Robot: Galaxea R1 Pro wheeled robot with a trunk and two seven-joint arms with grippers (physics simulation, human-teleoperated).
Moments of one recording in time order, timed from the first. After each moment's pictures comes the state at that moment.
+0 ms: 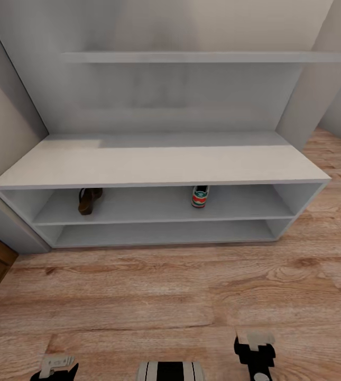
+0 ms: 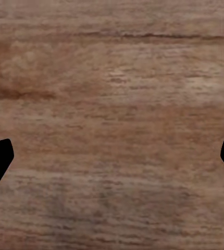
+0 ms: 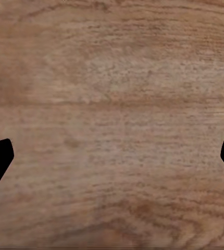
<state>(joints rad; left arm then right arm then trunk) -0.35 0.19 0.48 -0.22 -0.30 -0.29 -0.25 -0.52 0.00 -0.20 -0.03 0.32 -0.42 -0.36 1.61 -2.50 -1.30</state>
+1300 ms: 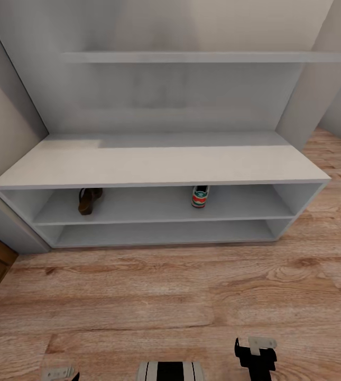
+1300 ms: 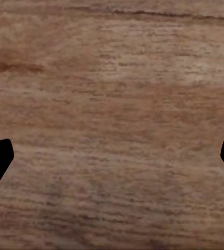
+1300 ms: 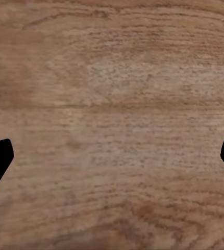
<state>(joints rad) -0.32 0.17 0.48 -0.18 -0.26 -0.35 -0.25 -0.50 0.00 -0.20 -0.03 0.32 -0.50 -0.36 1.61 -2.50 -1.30</state>
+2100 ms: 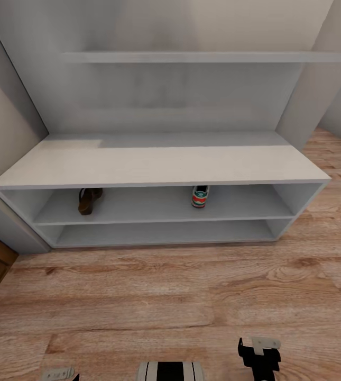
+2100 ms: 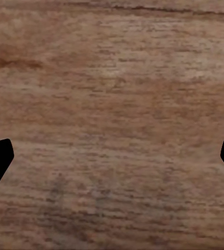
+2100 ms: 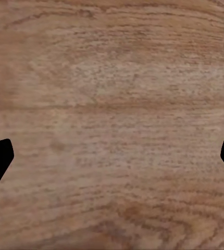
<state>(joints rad) -0.32 0.18 0.48 -0.18 -0.26 -0.35 -0.25 -0.50 -0.01 -0.20 -0.03 0.31 -0.49 -0.37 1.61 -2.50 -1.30</state>
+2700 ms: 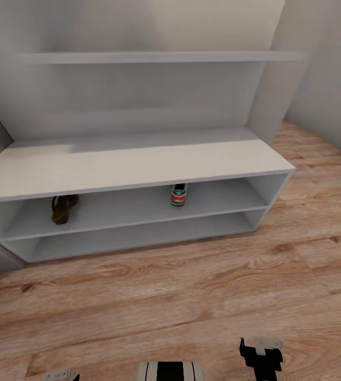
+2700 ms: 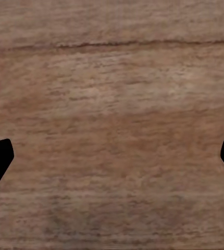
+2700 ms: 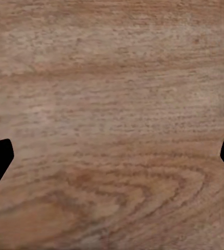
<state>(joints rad) -0.32 0.17 0.48 -0.18 -0.26 -0.35 -0.25 -0.50 -0.02 -0.20 -0.03 0.31 -0.49 -0.37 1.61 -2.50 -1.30</state>
